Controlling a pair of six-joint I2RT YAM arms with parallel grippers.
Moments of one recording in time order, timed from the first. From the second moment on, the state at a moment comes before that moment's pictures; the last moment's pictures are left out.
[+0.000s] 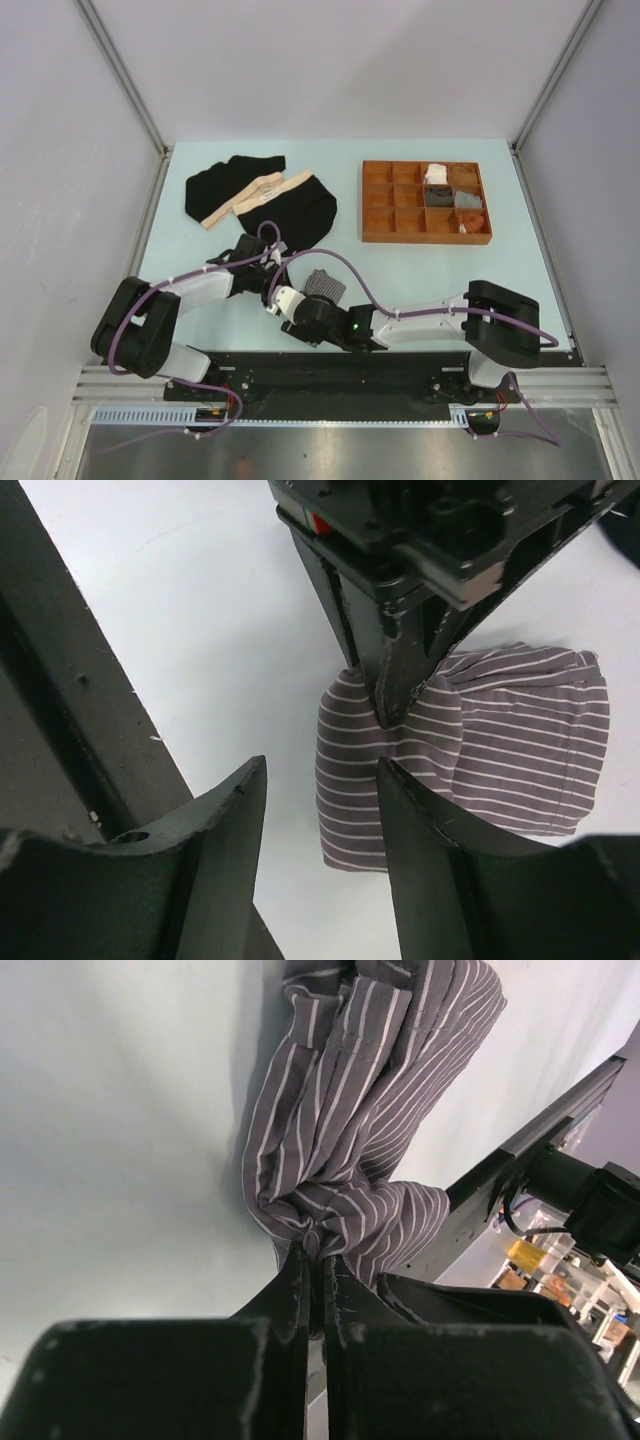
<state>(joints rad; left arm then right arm) -0.41 1.43 0.59 -0.25 0.63 -0.64 1.34 1.65 0.93 -0.01 0.30 0.02</state>
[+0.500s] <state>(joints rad) -0.37 1.43 0.59 -0.25 0.67 -0.65 1.37 1.78 0.93 0.08 0.49 0.04</state>
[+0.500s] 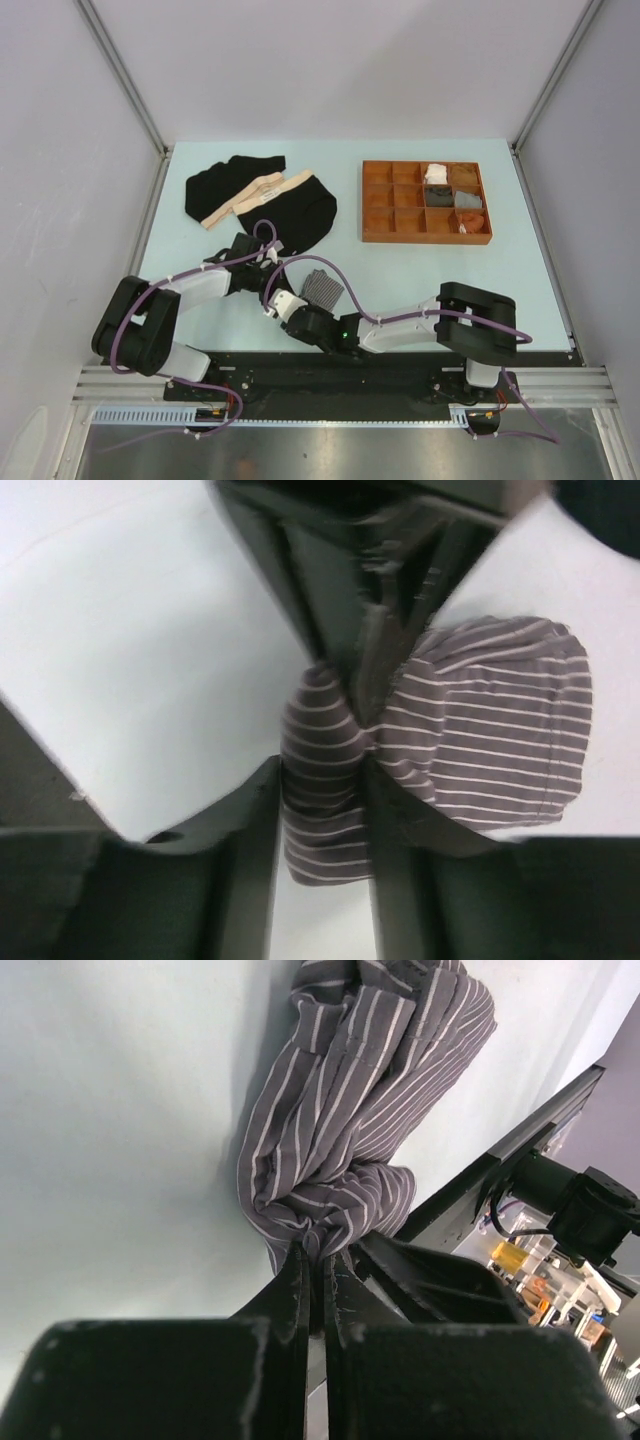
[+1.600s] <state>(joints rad) -0.33 1.17 0.43 -0.06 0.39 -0.68 0.93 1.69 0.92 -0.03 -0.37 0.22</state>
